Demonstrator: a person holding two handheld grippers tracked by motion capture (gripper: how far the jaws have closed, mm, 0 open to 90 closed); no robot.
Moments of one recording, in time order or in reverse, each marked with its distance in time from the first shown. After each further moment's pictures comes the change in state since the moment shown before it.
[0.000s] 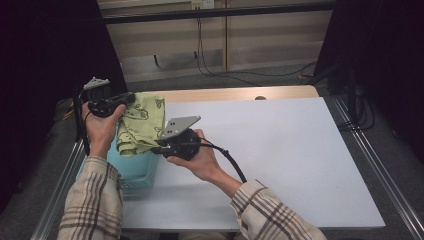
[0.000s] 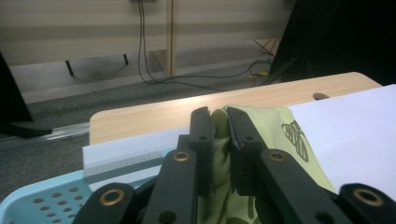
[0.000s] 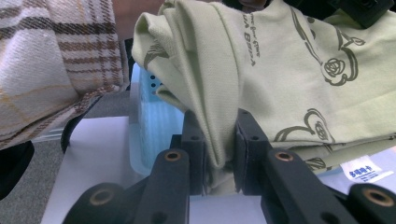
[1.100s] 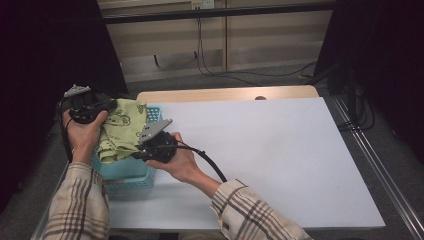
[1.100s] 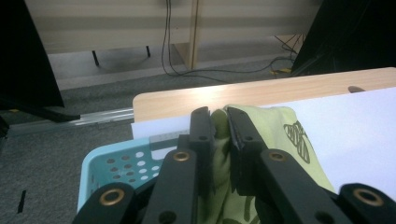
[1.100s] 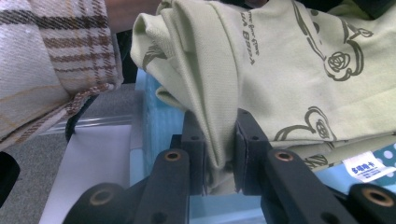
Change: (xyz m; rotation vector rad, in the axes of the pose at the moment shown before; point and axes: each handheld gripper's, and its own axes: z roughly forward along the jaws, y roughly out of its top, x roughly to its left) left arm 0.043 -0.021 -0.018 0.029 0.061 -0.043; right arm 0.010 0.011 0.057 0.050 0.039 -0.004
